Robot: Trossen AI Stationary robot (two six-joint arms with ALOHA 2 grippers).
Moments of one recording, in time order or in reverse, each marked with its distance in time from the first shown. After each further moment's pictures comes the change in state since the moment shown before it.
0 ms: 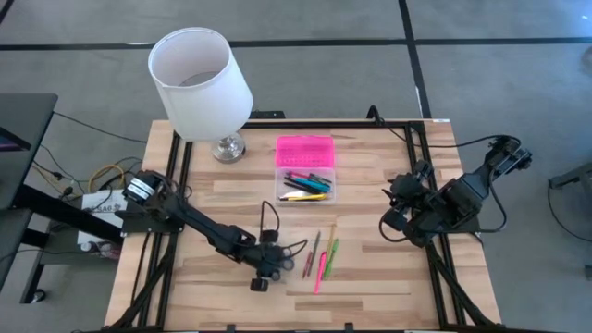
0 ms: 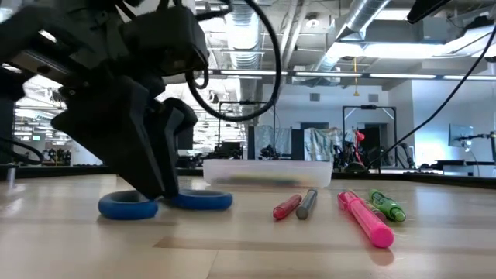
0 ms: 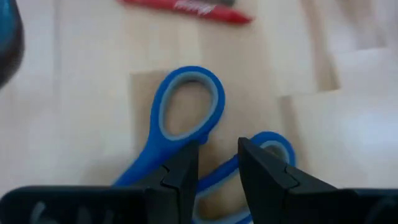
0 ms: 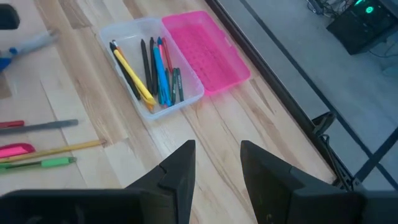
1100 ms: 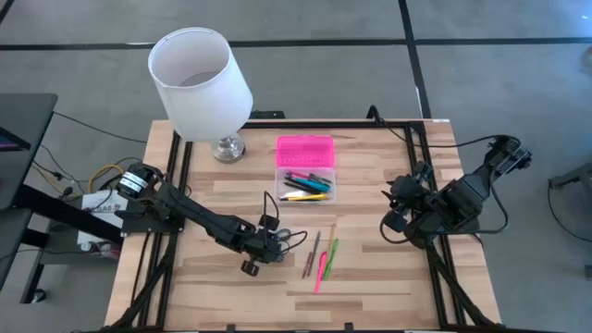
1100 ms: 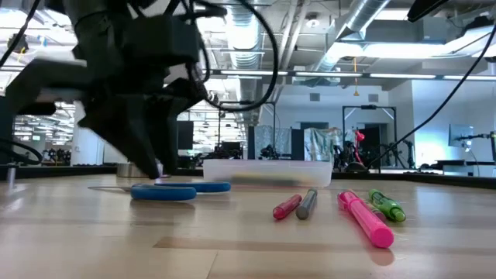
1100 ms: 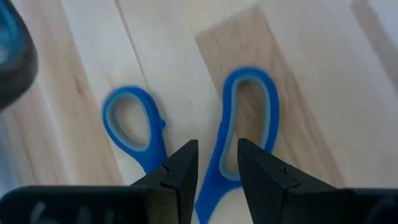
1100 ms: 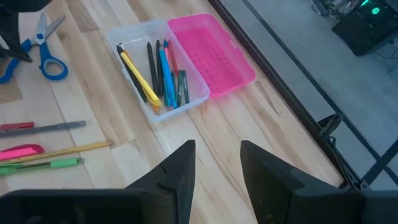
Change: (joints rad) left arm 0.050 -0.104 0.028 -0.191 -0.100 0.398; right arm 0.013 0.000 0.000 0.020 0.001 0.001
